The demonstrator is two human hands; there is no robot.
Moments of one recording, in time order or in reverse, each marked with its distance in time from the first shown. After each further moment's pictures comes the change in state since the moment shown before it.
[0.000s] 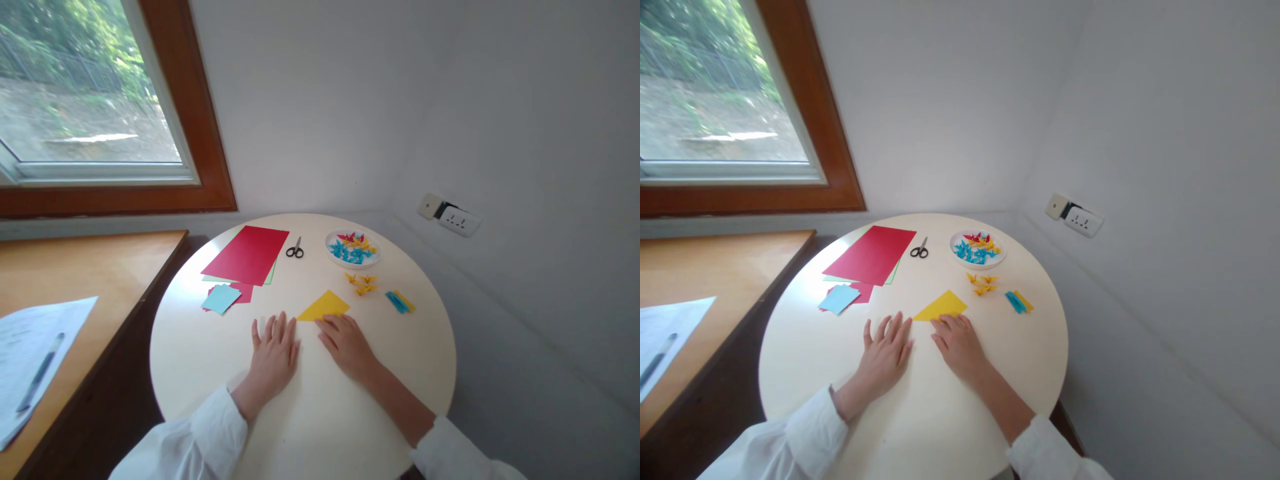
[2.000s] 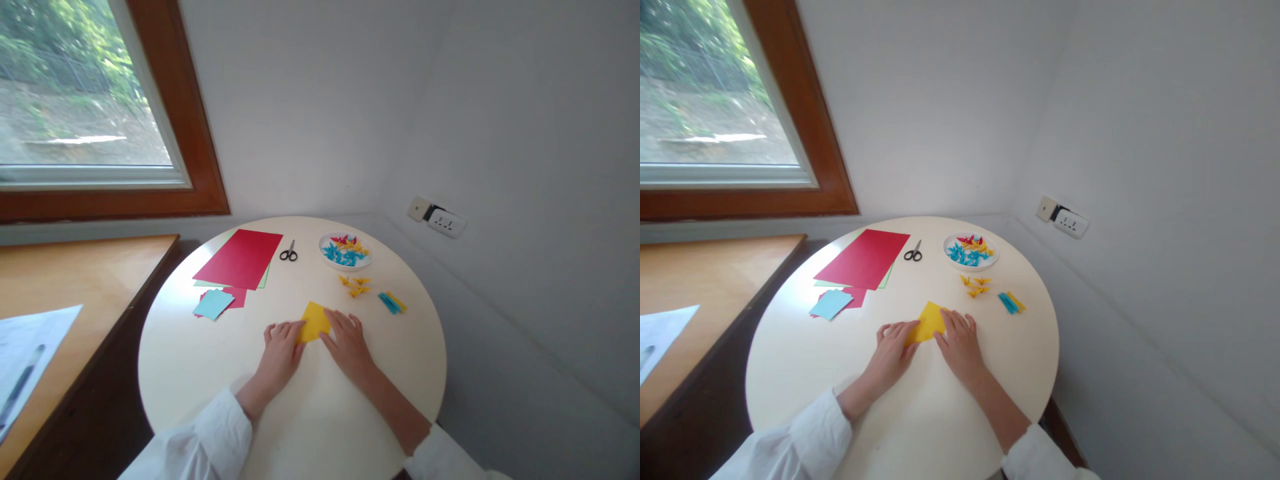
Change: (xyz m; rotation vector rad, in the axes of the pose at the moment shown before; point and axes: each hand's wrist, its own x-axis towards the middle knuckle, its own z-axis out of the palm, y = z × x) left_hand 0.020 0.009 0.015 -0.469 -0.081 0.040; right_hand -0.004 0.012 0.017 -0.109 0.121 0.196
